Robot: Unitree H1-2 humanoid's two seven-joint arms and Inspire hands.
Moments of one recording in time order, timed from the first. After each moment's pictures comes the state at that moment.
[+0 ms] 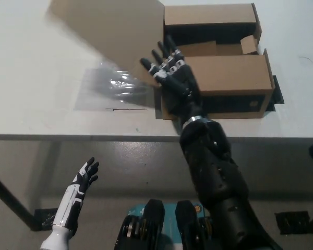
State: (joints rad) left_arm -0.08 0.13 0.00 0.31 0.04 -0.43 -0.07; right_arm -0.83 0.24 -0.11 0.75 0.58 -0.08 0.09
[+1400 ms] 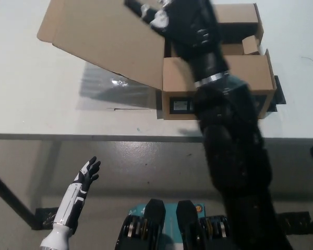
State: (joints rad) left_arm -0.09 0.14 -0.01 0.32 0.06 -0.43 -0.08; right_arm -0.84 0.20 -0.03 0.06 0.42 0.03 0.09
